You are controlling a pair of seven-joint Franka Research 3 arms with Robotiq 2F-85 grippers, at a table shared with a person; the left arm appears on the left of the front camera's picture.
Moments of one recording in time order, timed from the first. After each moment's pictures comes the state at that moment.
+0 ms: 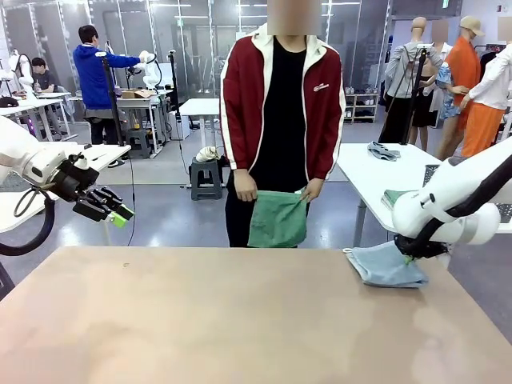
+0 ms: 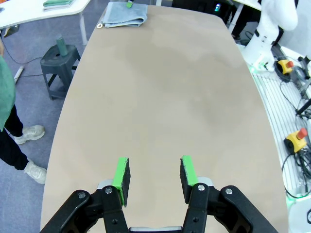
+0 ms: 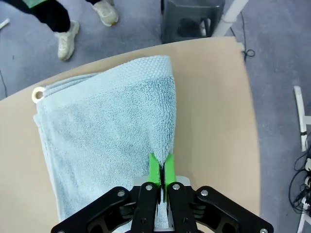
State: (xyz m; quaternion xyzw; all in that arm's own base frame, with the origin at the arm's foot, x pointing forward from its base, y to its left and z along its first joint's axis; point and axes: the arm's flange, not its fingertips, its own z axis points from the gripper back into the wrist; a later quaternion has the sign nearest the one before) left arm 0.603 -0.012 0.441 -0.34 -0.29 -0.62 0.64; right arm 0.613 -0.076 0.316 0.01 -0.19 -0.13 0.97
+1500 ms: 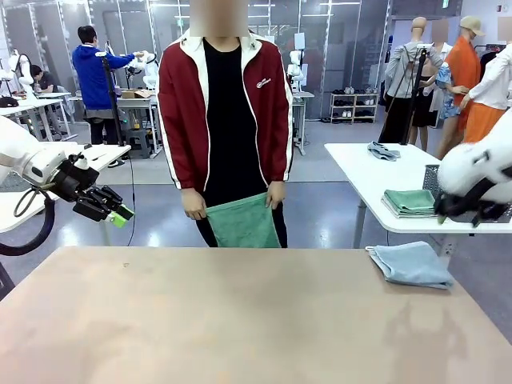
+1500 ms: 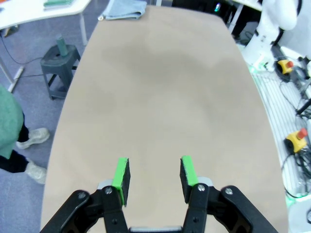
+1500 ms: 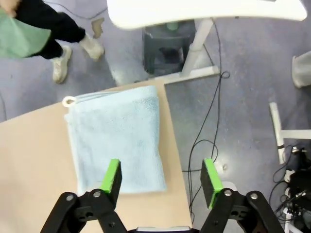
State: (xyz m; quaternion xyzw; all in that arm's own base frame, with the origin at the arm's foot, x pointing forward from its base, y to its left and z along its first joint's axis) left arm 0.604 -0.012 0.441 -0.34 -0.29 -0.62 0.64; right arm 0.580 -0.145 0.451 -0.01 -0.25 -0.12 0.96
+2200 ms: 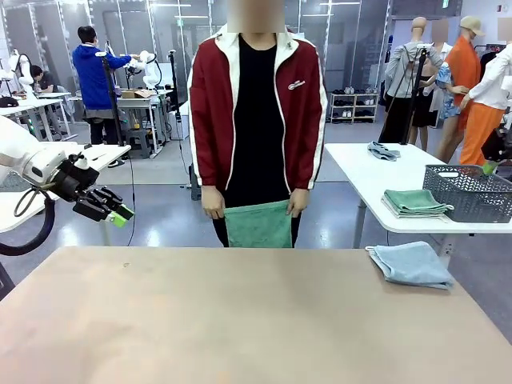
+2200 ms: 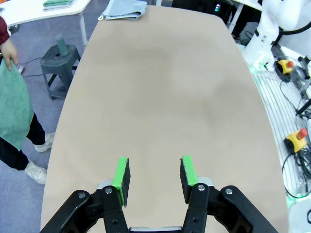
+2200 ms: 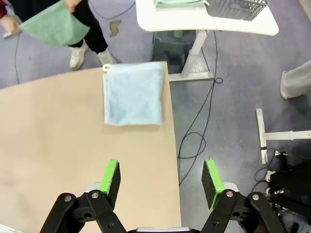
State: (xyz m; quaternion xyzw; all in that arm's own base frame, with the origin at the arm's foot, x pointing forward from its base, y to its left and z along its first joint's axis) left arm 0.604 -0.012 0.441 -0.34 -0.29 -0.62 0.64; right arm 0.443 -0.119 0.618 -0.01 -0.25 -0.06 0.97
